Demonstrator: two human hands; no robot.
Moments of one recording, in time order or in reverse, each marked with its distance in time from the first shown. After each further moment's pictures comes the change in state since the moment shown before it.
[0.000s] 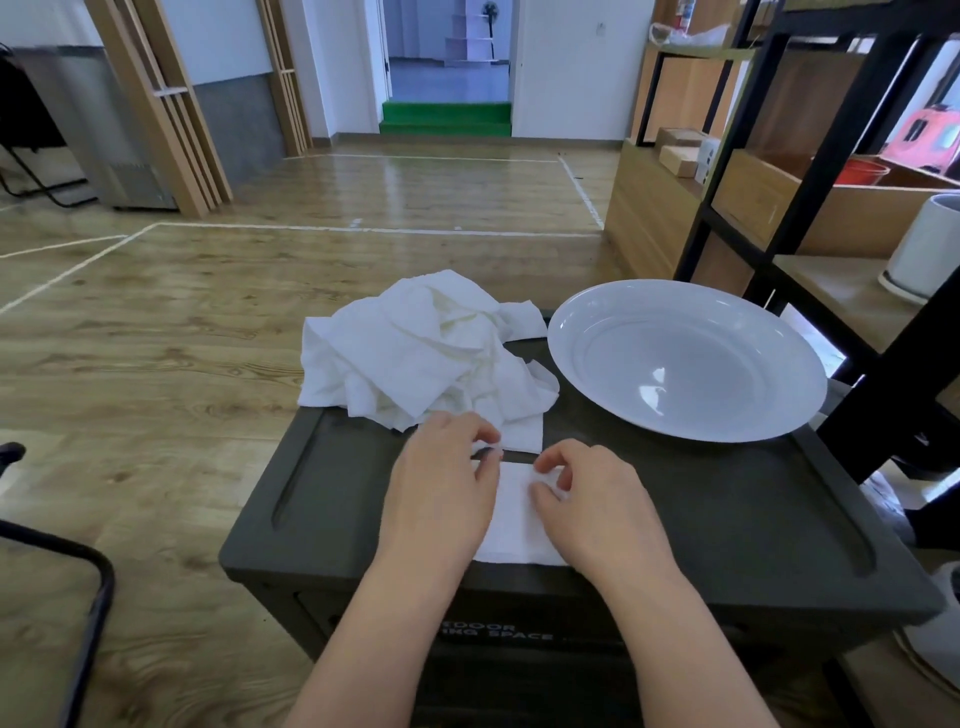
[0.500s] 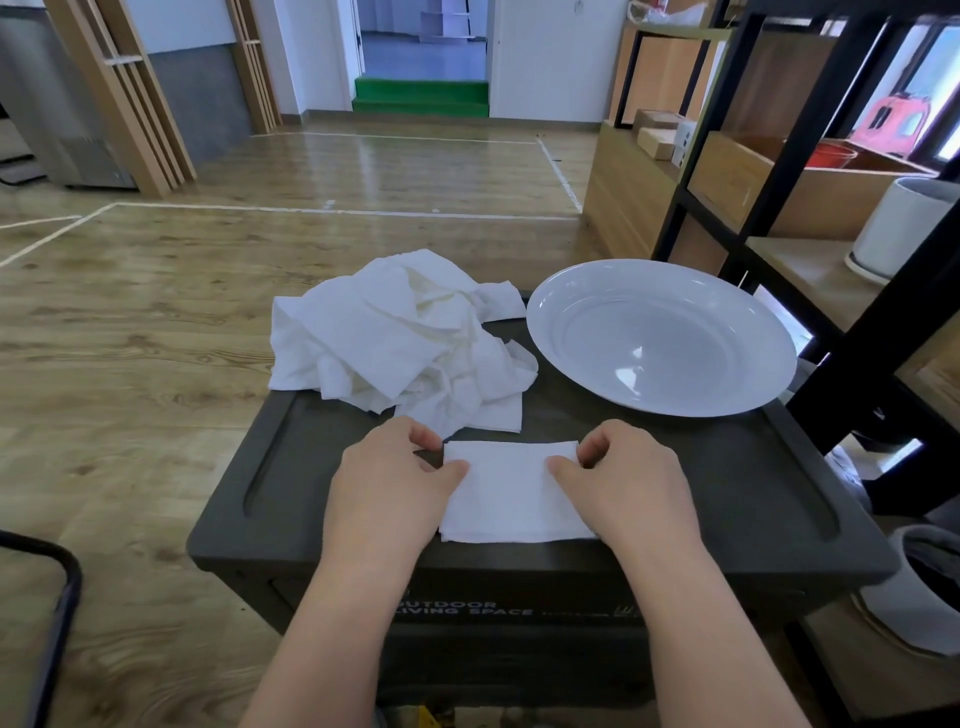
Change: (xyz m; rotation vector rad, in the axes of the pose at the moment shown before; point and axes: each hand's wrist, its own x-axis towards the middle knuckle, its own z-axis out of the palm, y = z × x) left_hand -0.009 -0.007 -0.014 -0.114 -0.119 -0.363; right_hand -0.003 0.016 -0.023 0.030 0.105 0.239
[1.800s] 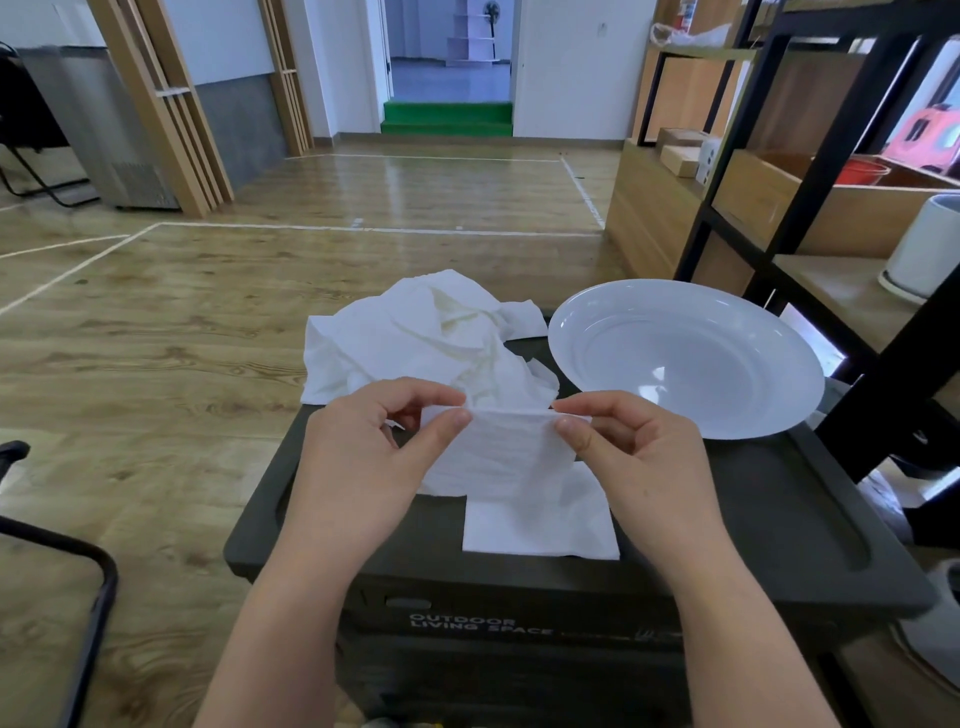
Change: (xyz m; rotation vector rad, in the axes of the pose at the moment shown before) left_hand -0.001 0.010 -0.049 -0.360 0.095 0.383; right_hand -0.005 -0.015 -0.016 0.749 -0.105 -0.351
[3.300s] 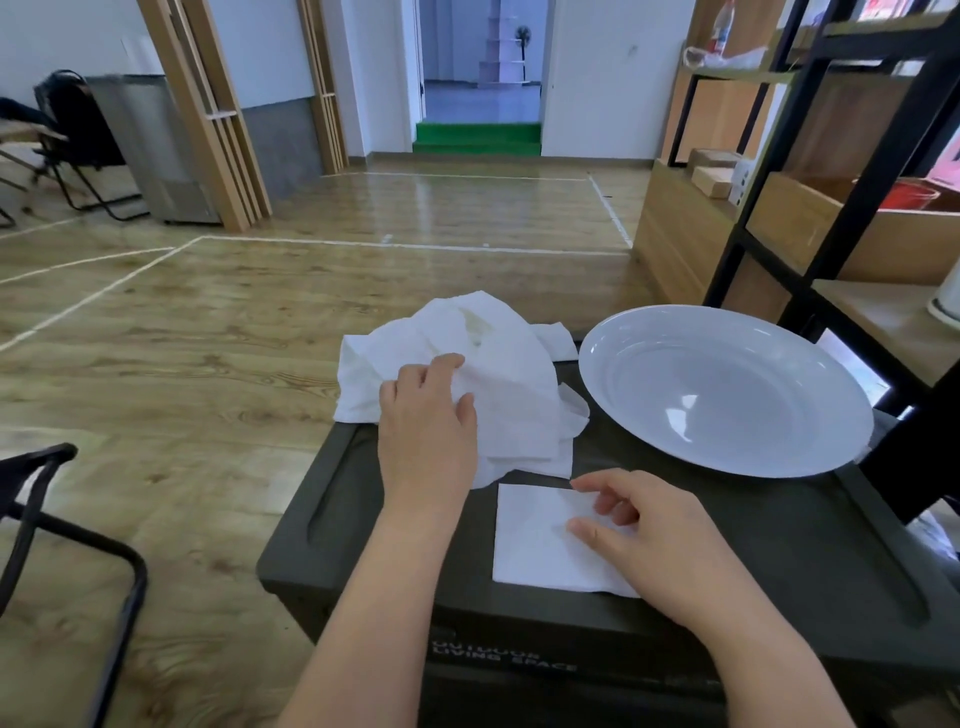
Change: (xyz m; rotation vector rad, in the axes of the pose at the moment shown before) left_hand 0.047 -0.032 0.046 0.530 0.196 -0.021; right_hand 0.001 0.021 -0.006 -0.605 -0.299 0.079
